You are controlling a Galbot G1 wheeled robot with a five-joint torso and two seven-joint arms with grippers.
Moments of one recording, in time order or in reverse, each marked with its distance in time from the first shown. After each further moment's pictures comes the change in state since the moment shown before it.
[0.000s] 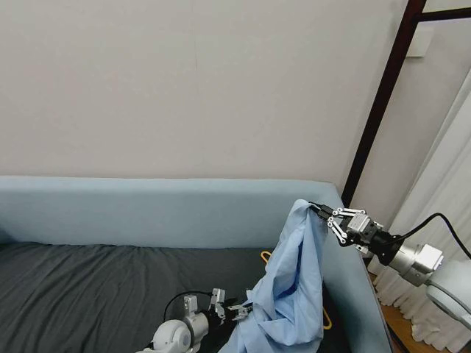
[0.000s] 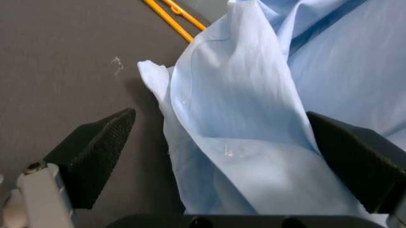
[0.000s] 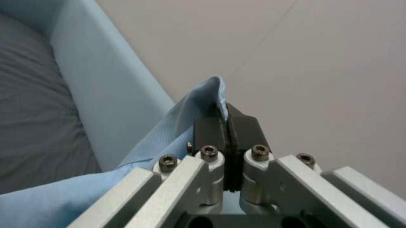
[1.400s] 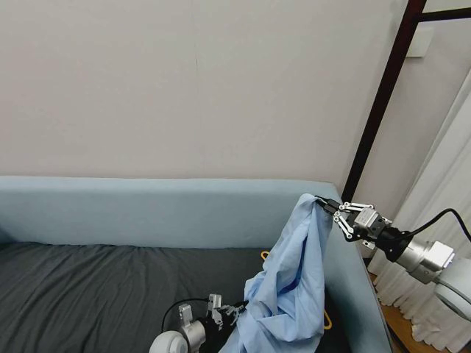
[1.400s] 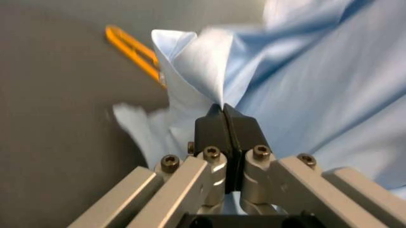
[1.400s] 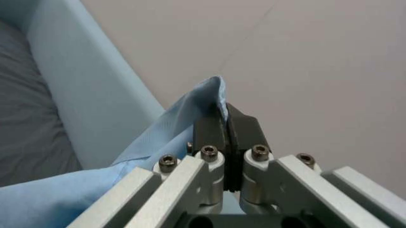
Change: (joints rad) left arm 0.046 -0.010 -0.124 -0.027 0.015 -0.099 0.139; right arm -0.041 -0.015 0.059 0.007 0.003 -0.007 0.053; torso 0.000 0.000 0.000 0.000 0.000
